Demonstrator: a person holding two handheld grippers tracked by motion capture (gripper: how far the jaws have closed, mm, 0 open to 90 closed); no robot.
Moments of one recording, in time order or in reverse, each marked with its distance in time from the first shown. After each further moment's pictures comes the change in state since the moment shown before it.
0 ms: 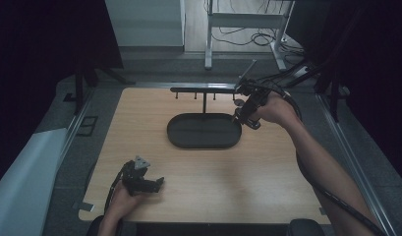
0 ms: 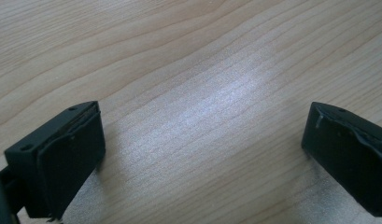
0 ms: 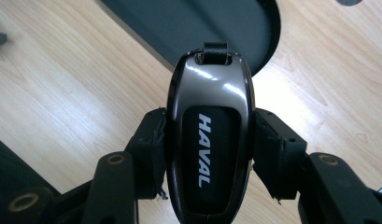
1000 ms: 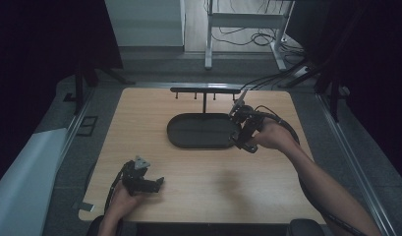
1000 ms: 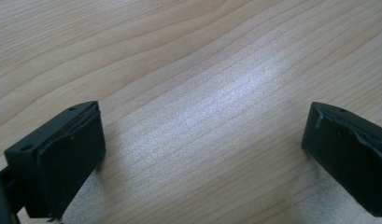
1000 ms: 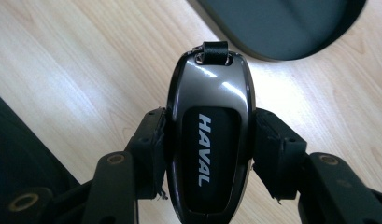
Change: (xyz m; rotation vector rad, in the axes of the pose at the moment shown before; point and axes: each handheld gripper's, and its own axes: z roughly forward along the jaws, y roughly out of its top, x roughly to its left) left arm 0.000 0.000 0.000 0.000 -0.001 -0.001; right arm 0.041 -0.038 0.038 0.051 0.036 -0.109
